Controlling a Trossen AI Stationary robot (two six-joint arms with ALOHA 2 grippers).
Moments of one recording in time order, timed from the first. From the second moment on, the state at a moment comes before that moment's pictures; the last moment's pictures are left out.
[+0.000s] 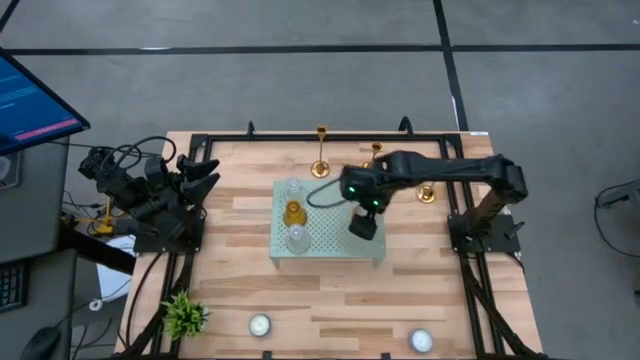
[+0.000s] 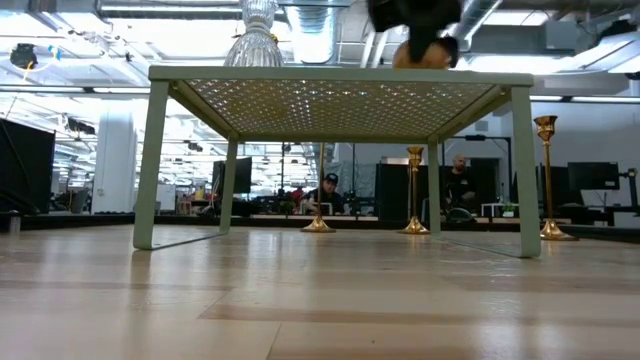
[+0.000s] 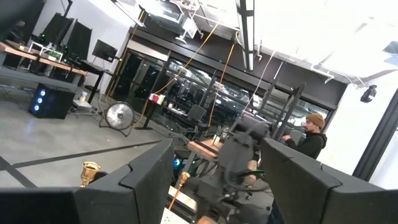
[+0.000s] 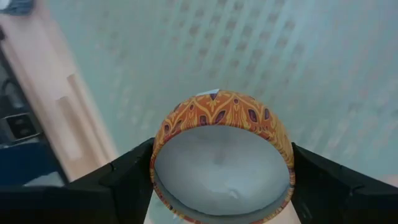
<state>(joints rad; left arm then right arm) -0.67 0.49 0.62 0.41 -1.00 0.03 -0.02 1.70 1.66 -1.27 -0.13 0.39</state>
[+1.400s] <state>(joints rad) -0.67 0.49 0.62 0.41 -1.00 0.03 -0.15 2.10 2.09 -1.23 -0.02 0.10</state>
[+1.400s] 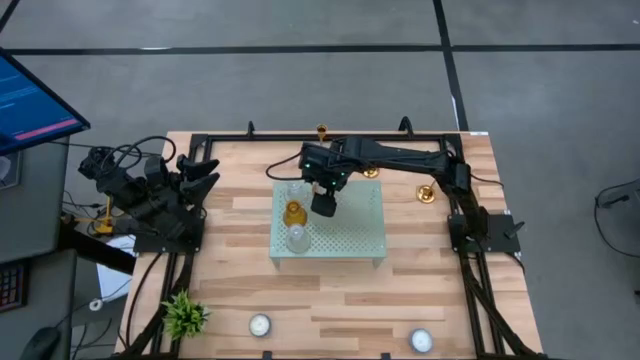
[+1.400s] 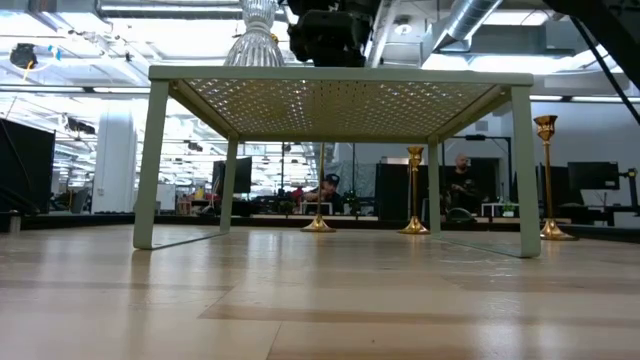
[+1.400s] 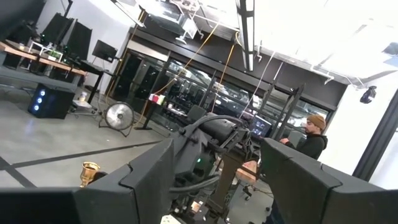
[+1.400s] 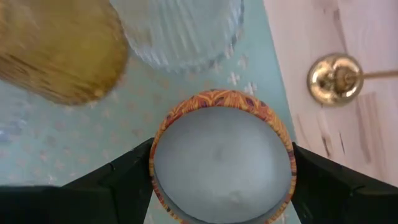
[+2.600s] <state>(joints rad) -0.67 0.49 0.62 0.41 -1.00 0.05 -0.15 2.00 2.09 -1.28 -0.02 0.11</state>
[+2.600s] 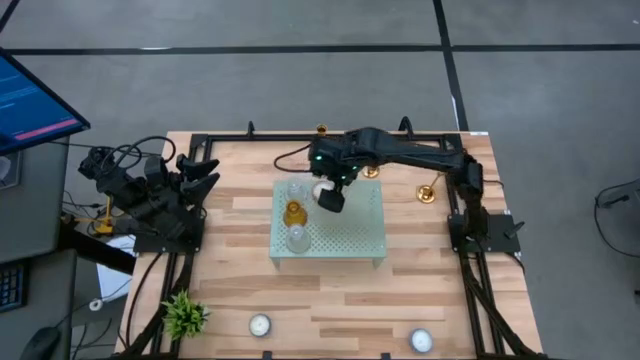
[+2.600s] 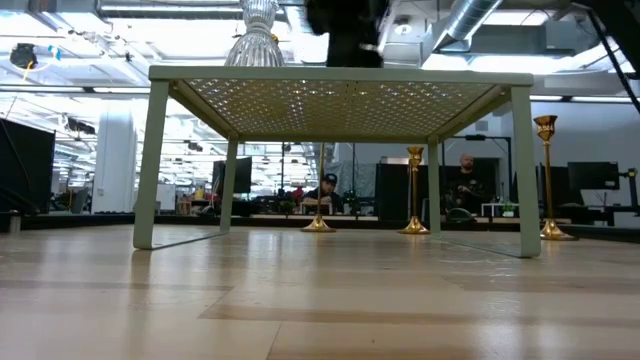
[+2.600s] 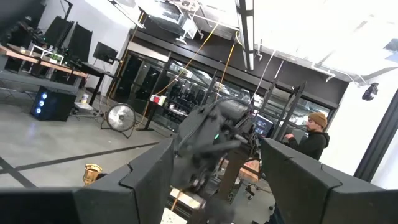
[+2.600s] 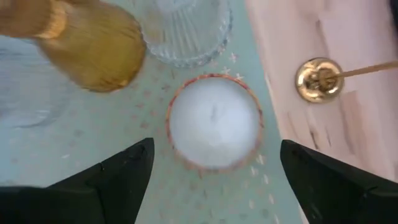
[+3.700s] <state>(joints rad) -0.68 0.50 0.62 0.41 -0.95 0.07 0.82 1.72 1.70 -1.50 -0.14 1.55</state>
